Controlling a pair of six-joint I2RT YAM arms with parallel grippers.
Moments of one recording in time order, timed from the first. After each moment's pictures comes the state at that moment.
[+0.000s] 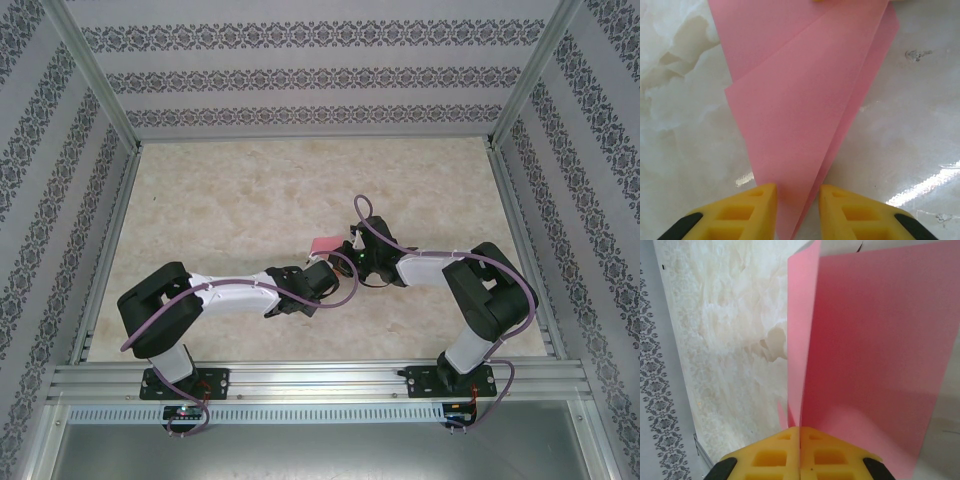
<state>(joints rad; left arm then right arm) -1.03 1.69 0.91 -0.41 -0.32 -0.40 0.56 1.67 0.69 0.19 -0.48 0.98</state>
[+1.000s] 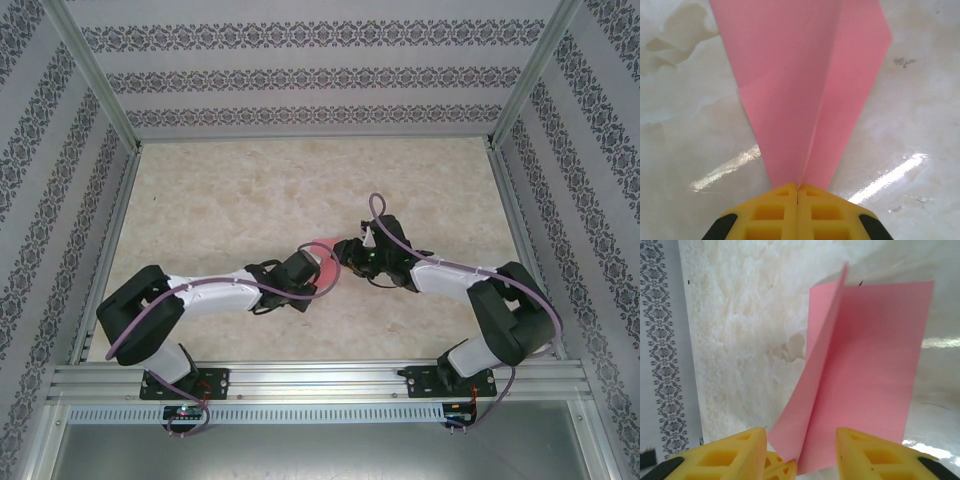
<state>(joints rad) -0.91 1.57 0.79 -0.28 -0.09 -0.39 0.53 1.49 0.63 0.14 -0.44 0.95</state>
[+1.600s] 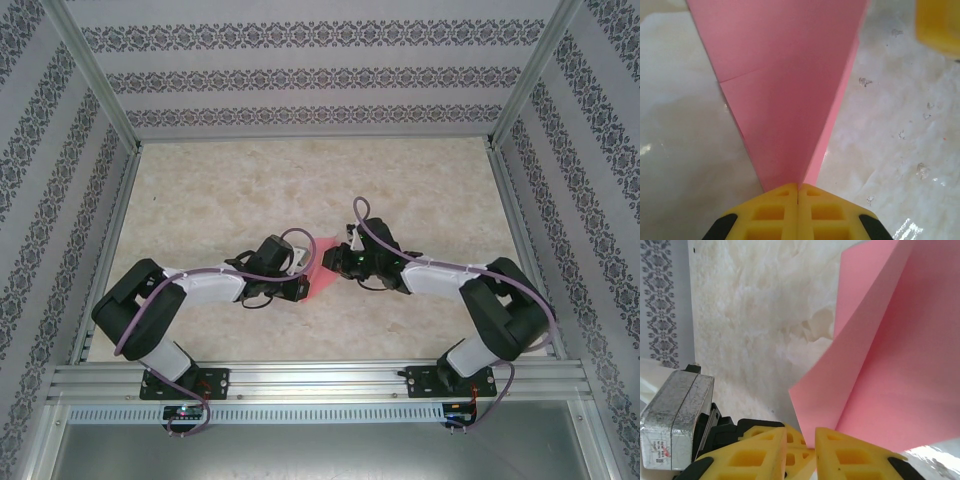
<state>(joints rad) -0.70 1.59 0.68 -0.05 0.37 -0.48 0.62 1.56 0.67 0.18 -0.45 0.92</state>
